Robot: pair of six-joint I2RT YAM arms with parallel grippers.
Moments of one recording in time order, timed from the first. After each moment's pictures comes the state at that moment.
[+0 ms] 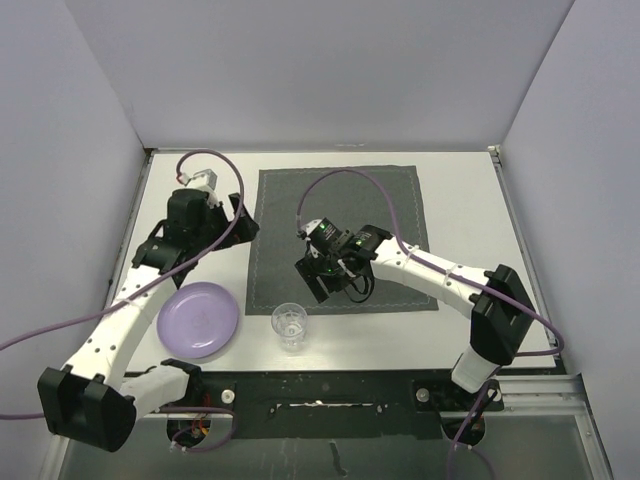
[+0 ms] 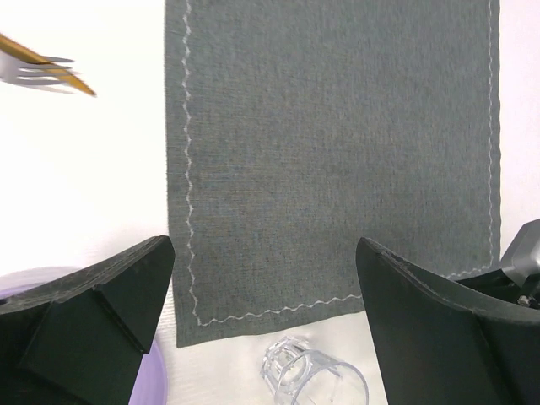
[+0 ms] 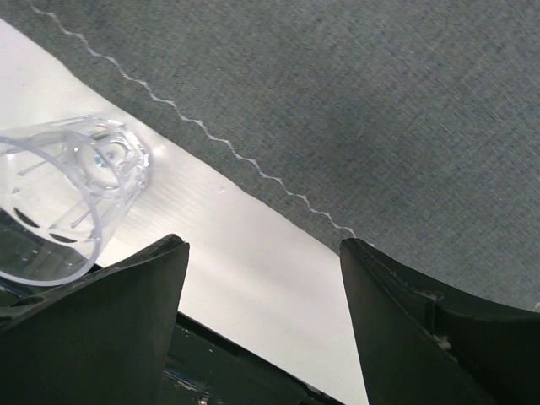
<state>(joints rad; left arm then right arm) -0.29 1.13 1.01 -0.49 0.05 -0.50 0.91 1.65 1.34 -0.83 0.05 0.25</state>
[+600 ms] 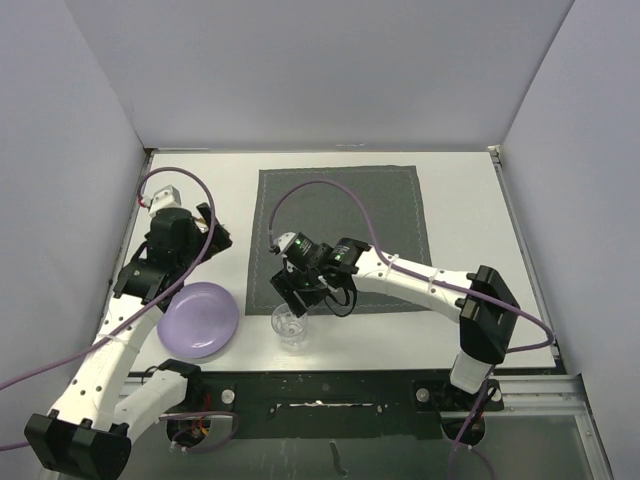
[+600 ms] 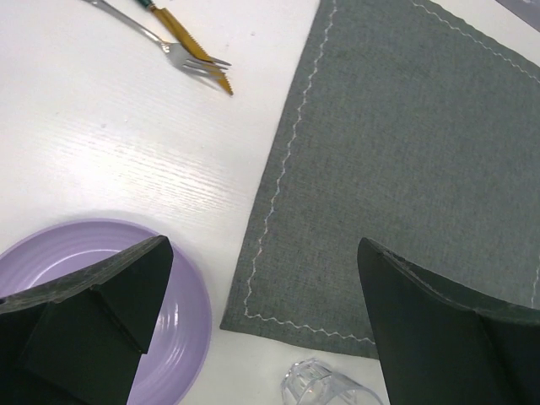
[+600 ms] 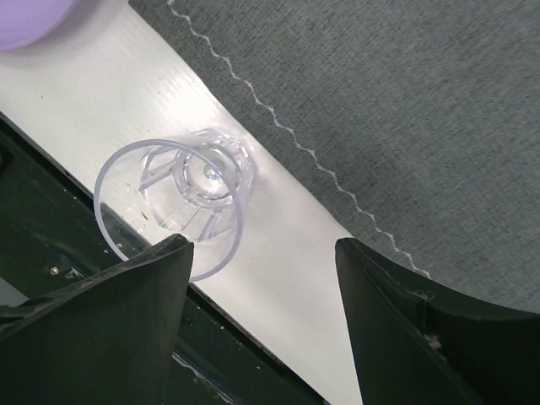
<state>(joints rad) -0.27 0.93 0.95 -0.64 -0.27 -0.64 1.05 1.71 1.40 -0.77 0.01 0.27</state>
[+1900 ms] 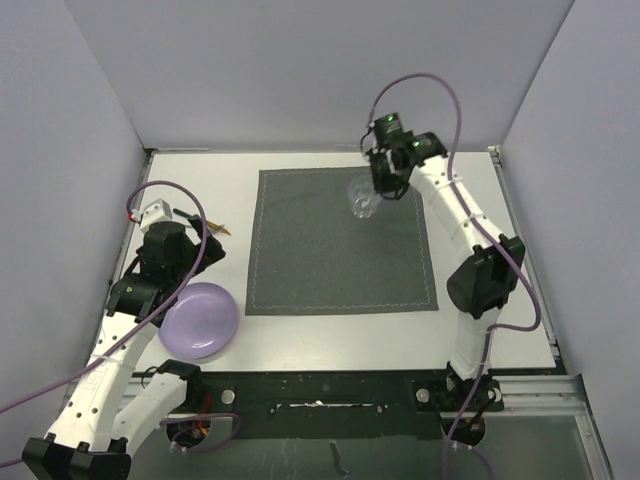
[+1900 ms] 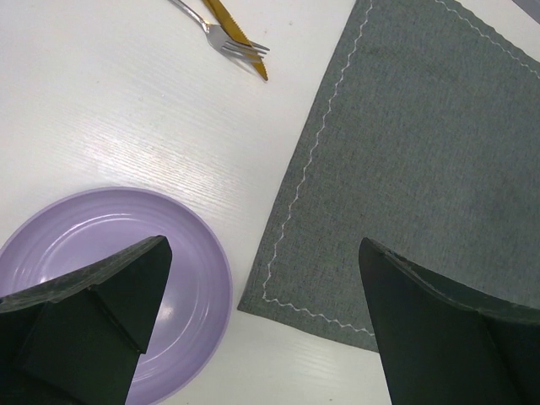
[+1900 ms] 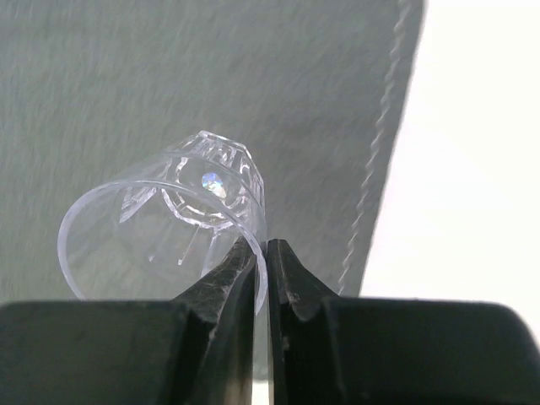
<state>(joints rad) -0.25 0.83 0.90 -0.72 -0.30 -0.67 0.43 1.94 2.06 -1.10 0.16 0.16</state>
